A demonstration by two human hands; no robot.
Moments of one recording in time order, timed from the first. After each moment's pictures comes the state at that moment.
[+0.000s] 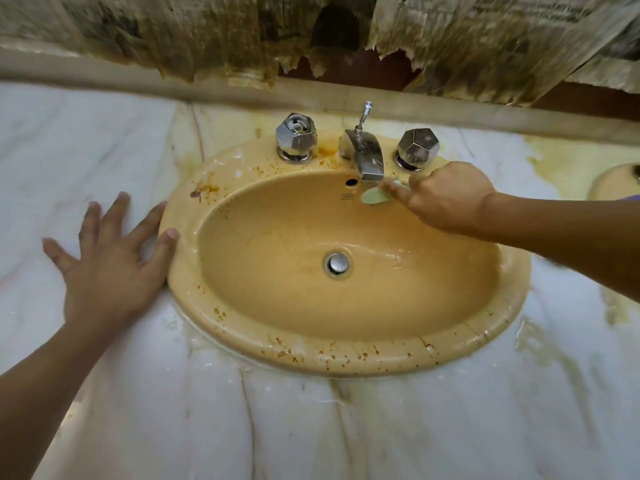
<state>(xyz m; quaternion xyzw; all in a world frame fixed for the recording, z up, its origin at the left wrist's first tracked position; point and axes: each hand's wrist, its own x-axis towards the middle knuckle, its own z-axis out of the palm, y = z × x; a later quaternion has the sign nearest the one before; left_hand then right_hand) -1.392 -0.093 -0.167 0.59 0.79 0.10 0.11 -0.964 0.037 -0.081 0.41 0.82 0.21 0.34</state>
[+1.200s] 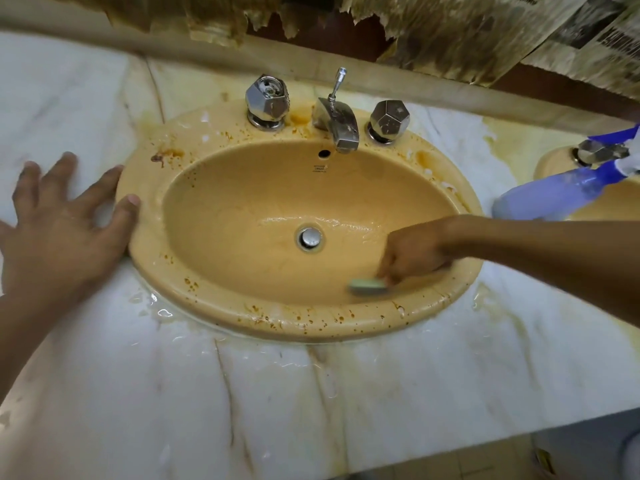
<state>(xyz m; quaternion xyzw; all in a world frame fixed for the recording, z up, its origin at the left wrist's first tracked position) -1.423 -0.078 -0.207 0.60 0.75 0.22 0.19 -0.966 -0.037 -0.096 0.52 0.65 -0.31 0.45</state>
